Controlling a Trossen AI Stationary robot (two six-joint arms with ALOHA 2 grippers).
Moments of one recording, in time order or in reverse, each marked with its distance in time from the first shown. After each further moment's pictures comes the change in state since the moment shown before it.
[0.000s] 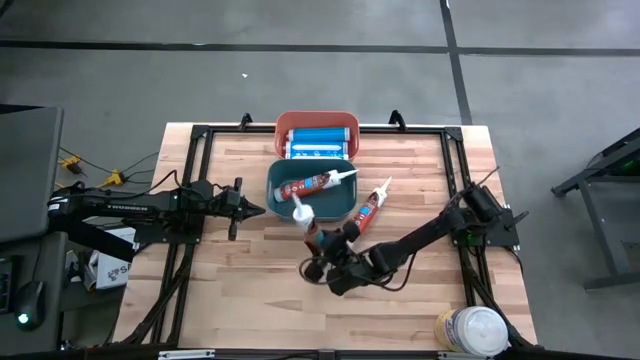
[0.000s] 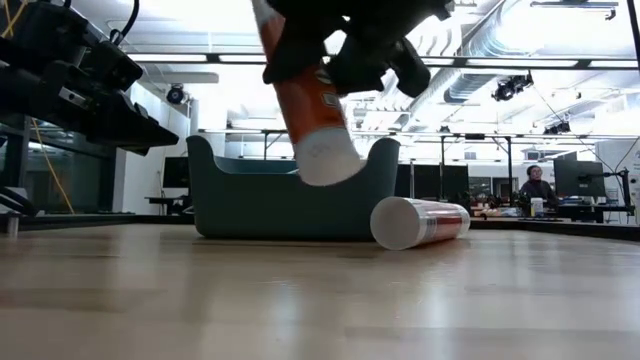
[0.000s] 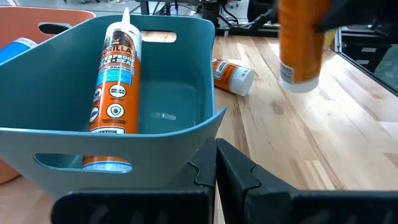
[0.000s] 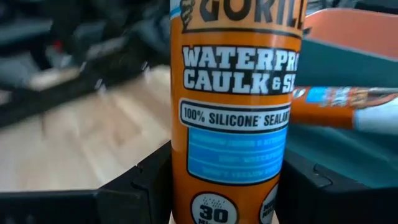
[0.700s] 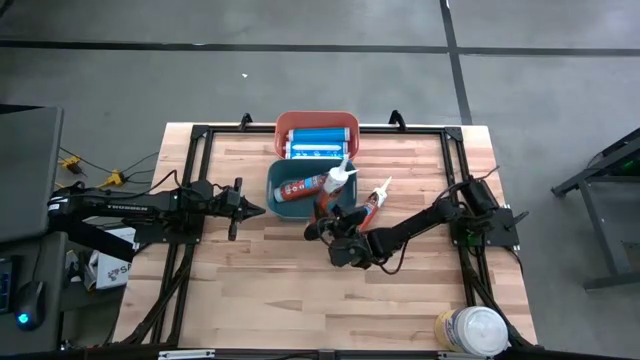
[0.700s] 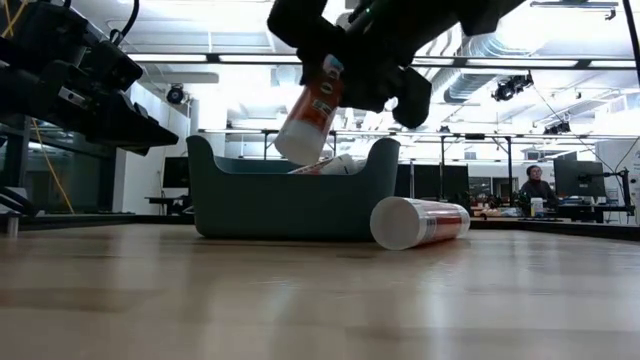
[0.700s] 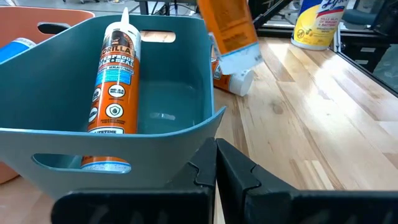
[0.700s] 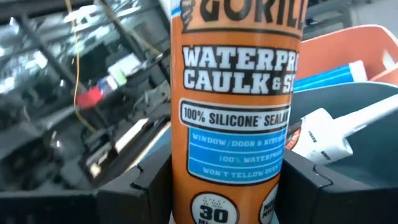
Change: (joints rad) left arm 0.000 0.000 0.000 0.000 0.003 0.000; right arm -0.117 0.000 -0.141 0.434 0.331 0.157
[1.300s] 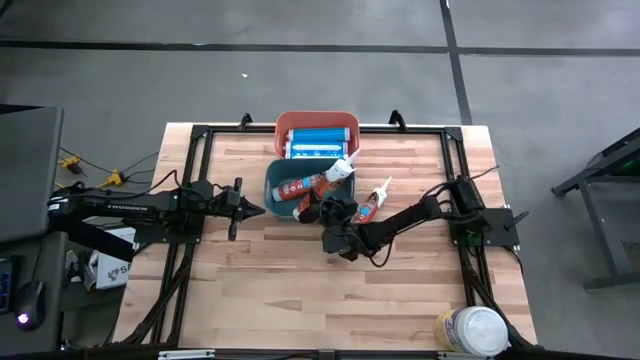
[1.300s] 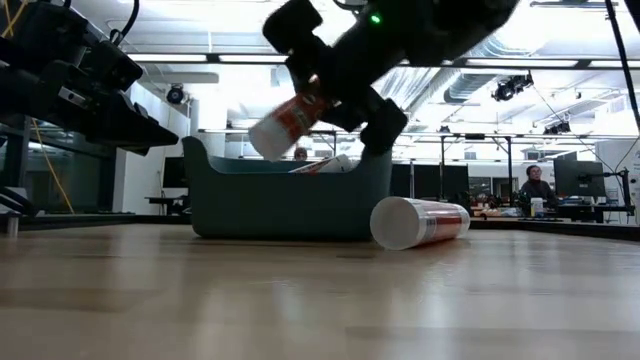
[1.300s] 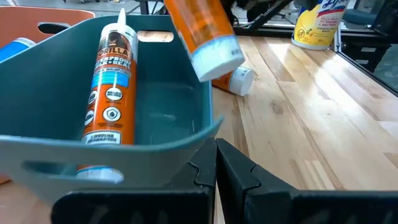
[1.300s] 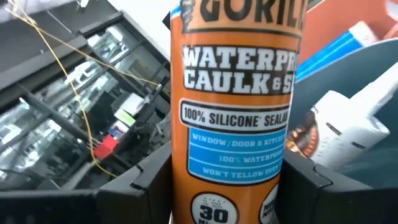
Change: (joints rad) left arm 0.000 0.000 0.000 0.000 -0.001 0.000; right arm -0.079 0.087 0.048 0.183 0.014 0.182
